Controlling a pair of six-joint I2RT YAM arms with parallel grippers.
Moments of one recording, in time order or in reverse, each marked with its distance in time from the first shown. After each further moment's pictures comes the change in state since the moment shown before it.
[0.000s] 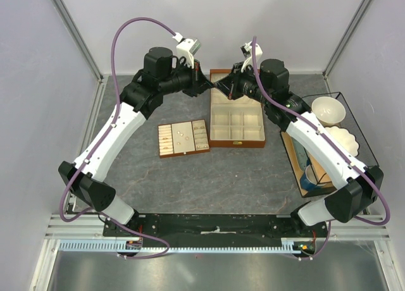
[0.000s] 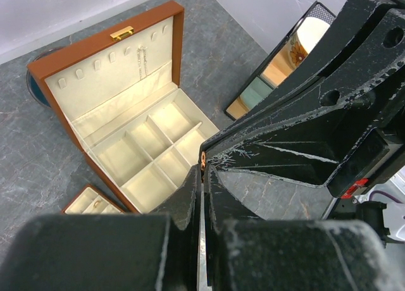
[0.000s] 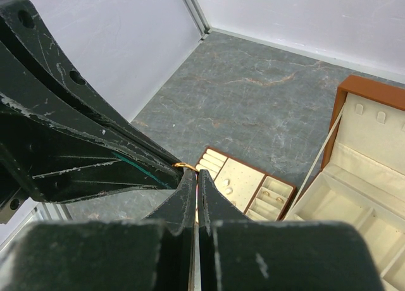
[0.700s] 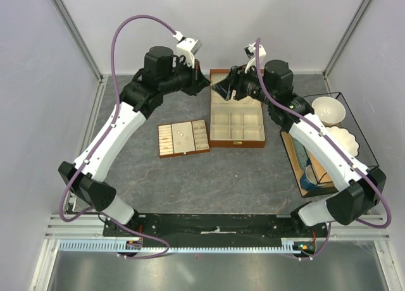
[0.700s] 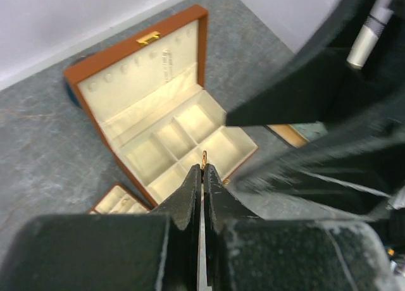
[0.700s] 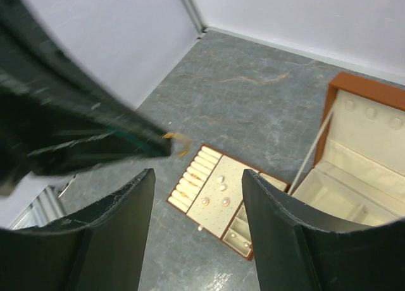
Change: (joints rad) left arm -0.007 0.002 0.022 -0.031 -0.061 0.061; right arm -0.031 -0.016 -0.032 0.013 -0.005 -0.013
